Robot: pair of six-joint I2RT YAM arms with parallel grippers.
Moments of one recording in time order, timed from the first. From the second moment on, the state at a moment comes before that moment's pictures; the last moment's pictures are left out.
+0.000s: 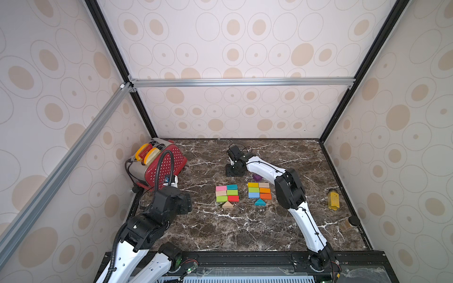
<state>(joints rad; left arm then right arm) -0.49 0.63 0.90 -1.01 -0.36 -0.43 0.76 2.45 2.10 -0.74 -0.07 0.49</state>
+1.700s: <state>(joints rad) -0.59 1.20 1.07 -0.43 0.17 0.51 0.64 1.63 1.28 -0.06 -0.80 0.45</state>
